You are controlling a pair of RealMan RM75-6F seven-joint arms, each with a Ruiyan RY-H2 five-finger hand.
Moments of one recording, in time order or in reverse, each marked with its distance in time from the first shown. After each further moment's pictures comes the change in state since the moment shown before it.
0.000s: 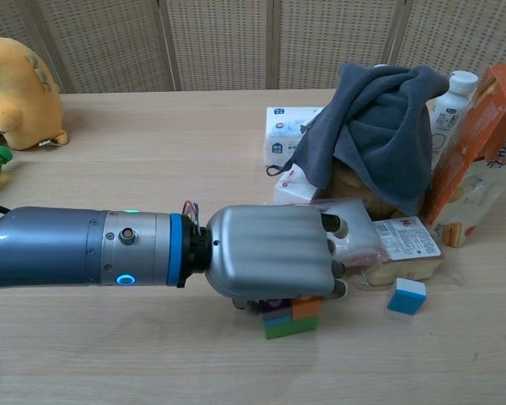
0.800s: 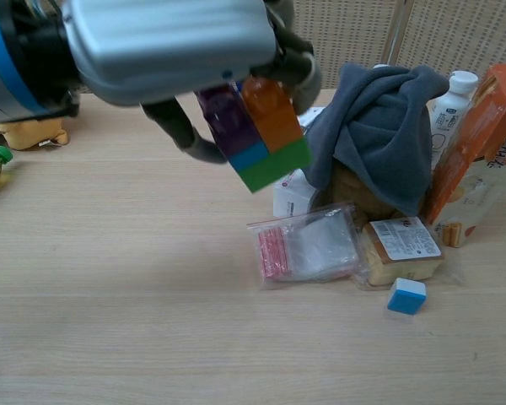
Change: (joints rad) left arm 0.093 0.432 -0.097 -0.420 -0.041 0.260 0.134; right arm 0.002 -0.014 -0.005 -0.004 -0.002 -0.003 -0.043
